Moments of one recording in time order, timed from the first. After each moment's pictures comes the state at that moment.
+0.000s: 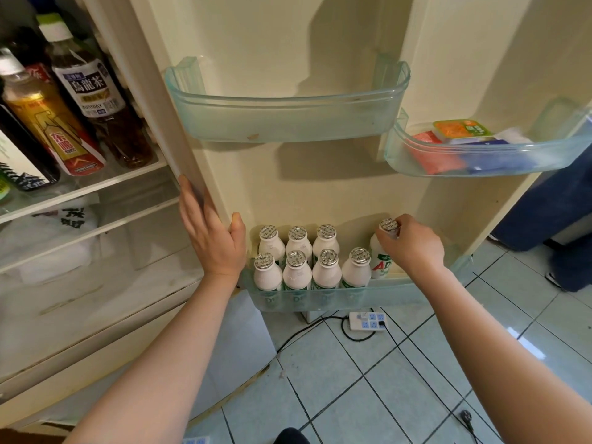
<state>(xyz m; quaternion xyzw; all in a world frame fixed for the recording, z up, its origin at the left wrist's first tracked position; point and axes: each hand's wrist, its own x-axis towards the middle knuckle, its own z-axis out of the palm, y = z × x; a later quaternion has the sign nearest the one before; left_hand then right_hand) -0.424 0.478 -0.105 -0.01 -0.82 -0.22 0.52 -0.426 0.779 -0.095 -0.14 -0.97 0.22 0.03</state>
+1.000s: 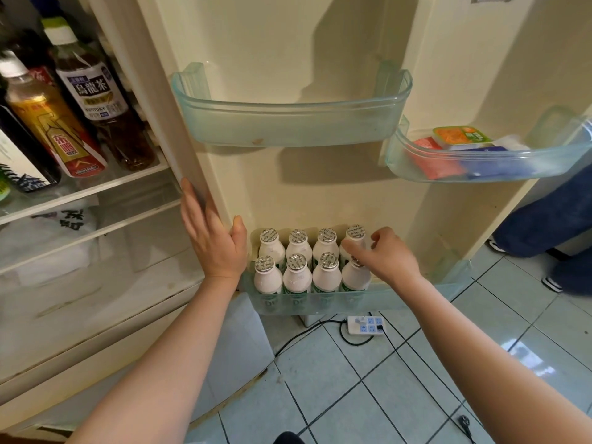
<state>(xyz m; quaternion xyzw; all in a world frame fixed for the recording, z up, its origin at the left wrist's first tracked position) -0.425 0.477 -0.107 -0.01 -0.82 -0.22 0.52 -0.412 0.745 -0.093 -0.12 -0.93 0.34 -0.05</state>
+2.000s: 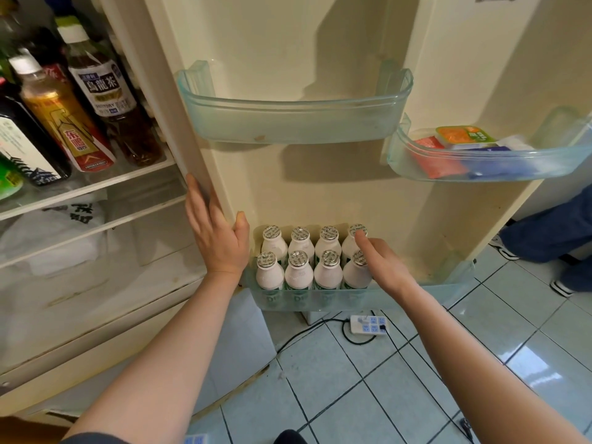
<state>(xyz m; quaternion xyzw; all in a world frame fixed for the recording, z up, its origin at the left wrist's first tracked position) -0.419 0.480 -0.102 0.00 -0.84 -0.23 0.49 -0.399 0.745 -0.107 -0.09 -0.86 0.49 -0.10</state>
